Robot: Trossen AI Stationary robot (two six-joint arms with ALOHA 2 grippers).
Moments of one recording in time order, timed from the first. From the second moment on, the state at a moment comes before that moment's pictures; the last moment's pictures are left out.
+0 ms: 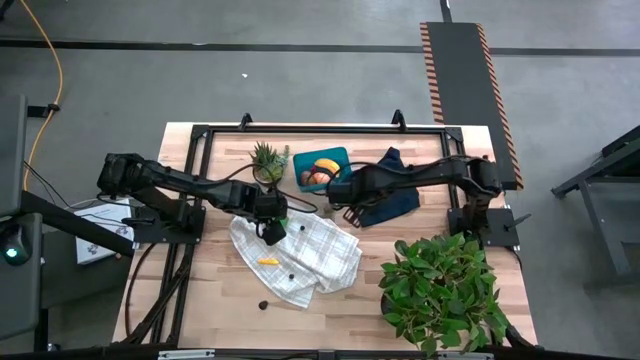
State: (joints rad) left arm 0.05 1.45 0.88 -0.71 -0.18 -0.58; right arm -0.01 1.88 1.55 -1.30 0.28 0.65
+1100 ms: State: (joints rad) left arm 0.05 1.46 0.74 -0.54 -0.18 -0.58; right arm -0.01 1.86 1.56 -1.32 0.28 0.68
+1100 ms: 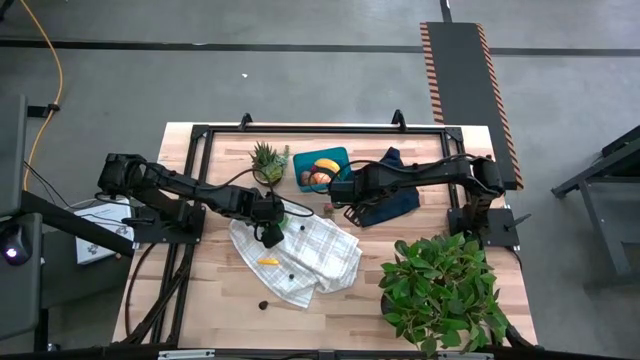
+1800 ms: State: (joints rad) left arm 0.05 1.46 0.74 -0.54 -0.15 -0.58; right arm -0.01 1.86 1.56 -1.32 0.28 0.70
